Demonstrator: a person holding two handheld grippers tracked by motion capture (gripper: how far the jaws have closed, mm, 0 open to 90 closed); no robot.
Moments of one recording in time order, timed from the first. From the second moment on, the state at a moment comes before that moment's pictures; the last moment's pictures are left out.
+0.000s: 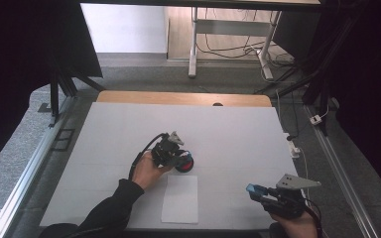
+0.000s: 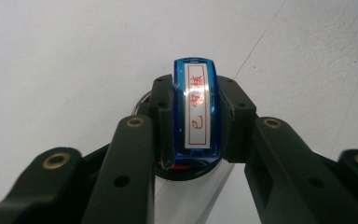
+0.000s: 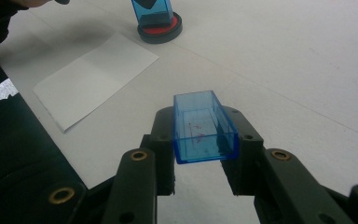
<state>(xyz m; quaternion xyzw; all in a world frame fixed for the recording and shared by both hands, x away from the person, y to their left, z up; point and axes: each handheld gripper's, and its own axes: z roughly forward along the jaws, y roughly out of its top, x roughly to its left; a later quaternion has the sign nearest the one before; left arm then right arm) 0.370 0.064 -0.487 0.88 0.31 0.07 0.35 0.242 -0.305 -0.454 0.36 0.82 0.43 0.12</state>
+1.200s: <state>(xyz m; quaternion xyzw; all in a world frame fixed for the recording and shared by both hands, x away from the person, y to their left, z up) 0.327 0.094 -0.441 0.86 0.27 0.04 0.42 0.240 -0.305 -0.454 0.35 0.82 0.43 0.12</state>
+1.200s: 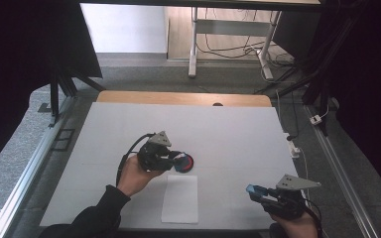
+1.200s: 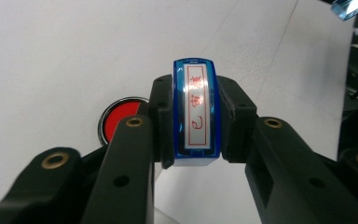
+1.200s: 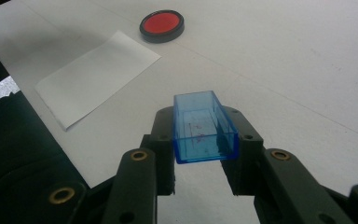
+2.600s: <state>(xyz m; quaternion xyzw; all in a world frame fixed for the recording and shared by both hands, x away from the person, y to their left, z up) 0.276 0.096 -0.450 0.86 0.27 0.02 0.43 0.240 -0.304 -0.454 0.35 0.83 0.43 0.12</state>
